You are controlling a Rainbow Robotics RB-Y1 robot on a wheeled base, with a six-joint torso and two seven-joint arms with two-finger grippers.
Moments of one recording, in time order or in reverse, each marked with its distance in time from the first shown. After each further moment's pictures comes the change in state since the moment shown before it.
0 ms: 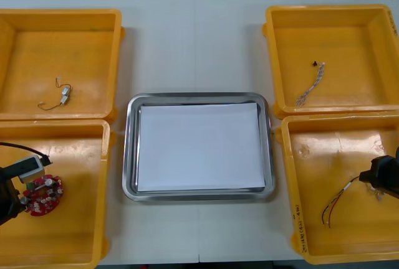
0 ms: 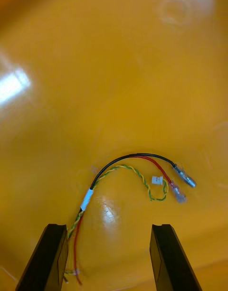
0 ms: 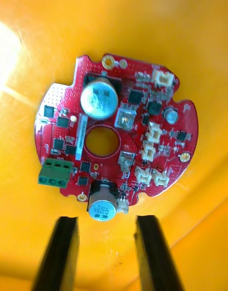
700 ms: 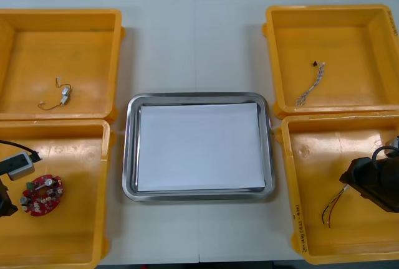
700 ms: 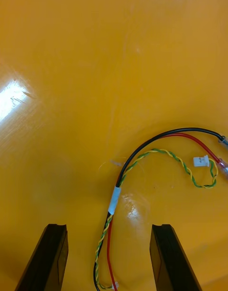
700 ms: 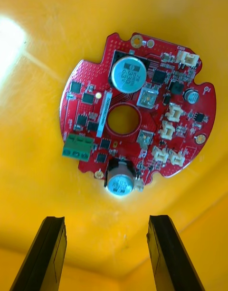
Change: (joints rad) right arm -0.056 0.026 0.149 0.000 0.106 -0.016 -0.253; left arm -0.003 -0.001 0.057 -0.005 0.002 0.029 0.009
